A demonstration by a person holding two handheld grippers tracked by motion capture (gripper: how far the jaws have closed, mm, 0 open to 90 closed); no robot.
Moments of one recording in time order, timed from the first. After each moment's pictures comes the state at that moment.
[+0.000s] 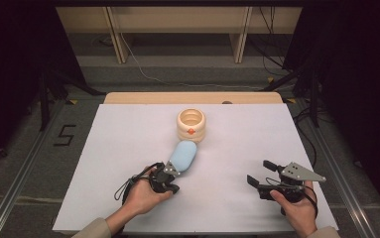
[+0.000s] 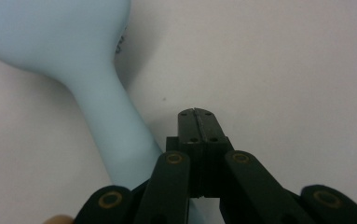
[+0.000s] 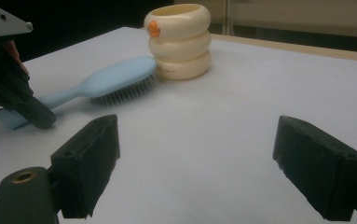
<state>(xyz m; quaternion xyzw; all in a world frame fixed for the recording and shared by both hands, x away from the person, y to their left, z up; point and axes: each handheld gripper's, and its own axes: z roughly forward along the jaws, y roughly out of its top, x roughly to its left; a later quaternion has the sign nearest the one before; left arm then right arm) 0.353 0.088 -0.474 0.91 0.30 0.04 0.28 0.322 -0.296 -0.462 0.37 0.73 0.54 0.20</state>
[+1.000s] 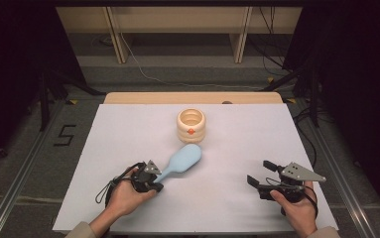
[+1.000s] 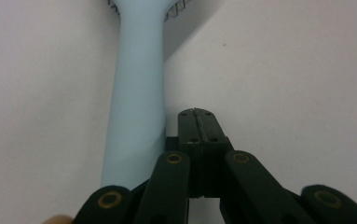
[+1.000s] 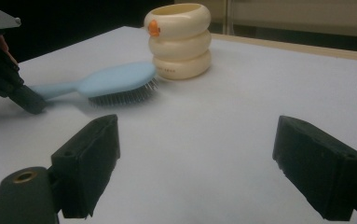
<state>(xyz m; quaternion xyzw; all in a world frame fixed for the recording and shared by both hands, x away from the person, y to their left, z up) 0.351 0.131 -0.476 0.90 0.34 0.06 0.28 0.322 -0.296 -0.462 0.37 0.73 0.53 0.20</state>
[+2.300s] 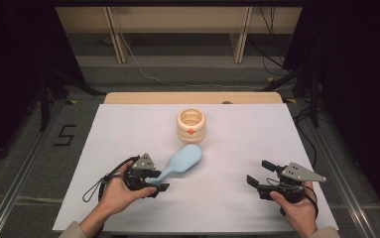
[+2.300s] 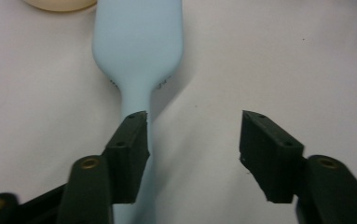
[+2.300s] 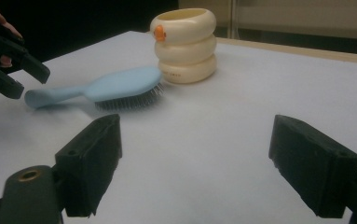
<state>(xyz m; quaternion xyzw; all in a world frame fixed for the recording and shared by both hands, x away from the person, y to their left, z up) 0.348 0.140 -0.443 0.88 0.30 0.07 0.37 0.321 -0.296 -0.462 0.36 0.73 0.54 0.19</state>
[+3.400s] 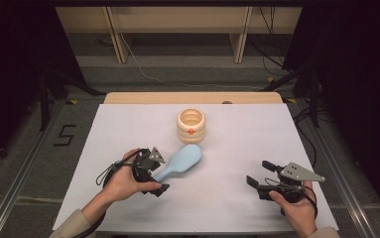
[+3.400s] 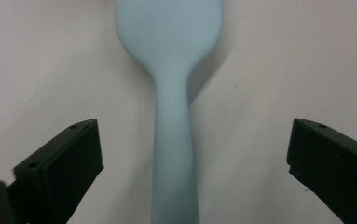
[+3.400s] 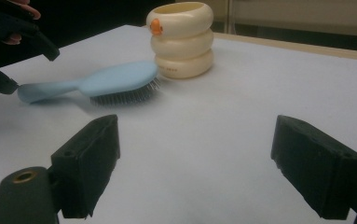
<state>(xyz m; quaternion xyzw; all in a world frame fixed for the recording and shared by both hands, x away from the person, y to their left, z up) 0.375 0.118 -0.436 0.92 0.29 0.08 0.24 0.322 -0.295 -0.462 0.37 0.74 0.53 0.20</state>
